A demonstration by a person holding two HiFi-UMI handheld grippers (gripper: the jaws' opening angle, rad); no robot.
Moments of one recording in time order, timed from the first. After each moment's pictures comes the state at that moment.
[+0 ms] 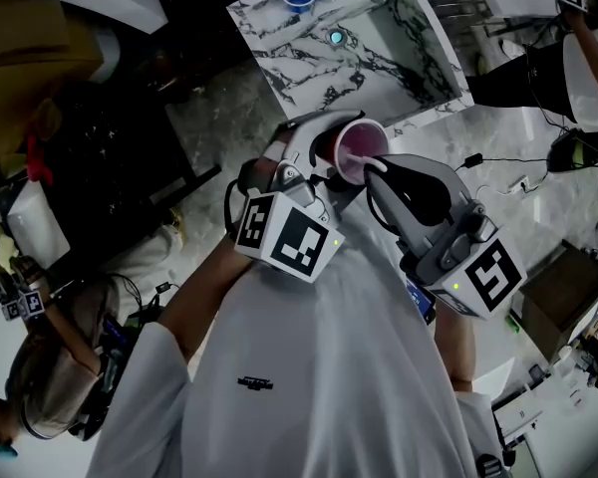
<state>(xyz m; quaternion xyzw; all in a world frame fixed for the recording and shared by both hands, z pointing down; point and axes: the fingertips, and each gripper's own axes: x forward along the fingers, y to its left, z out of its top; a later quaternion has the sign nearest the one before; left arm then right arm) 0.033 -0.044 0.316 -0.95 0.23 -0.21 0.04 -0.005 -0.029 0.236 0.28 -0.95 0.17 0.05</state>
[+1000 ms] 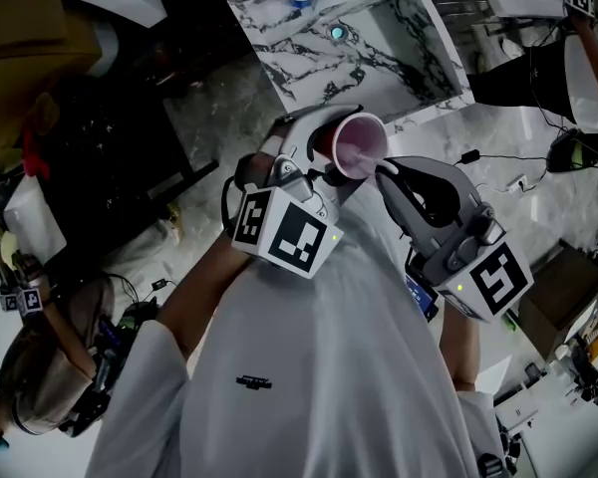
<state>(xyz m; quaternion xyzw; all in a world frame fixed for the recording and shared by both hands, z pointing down) 0.028 -0.045 0.317 -0.95 0.24 -0.21 0.04 0.005 -0.020 0.246 0.27 -0.94 0.15 0.11</state>
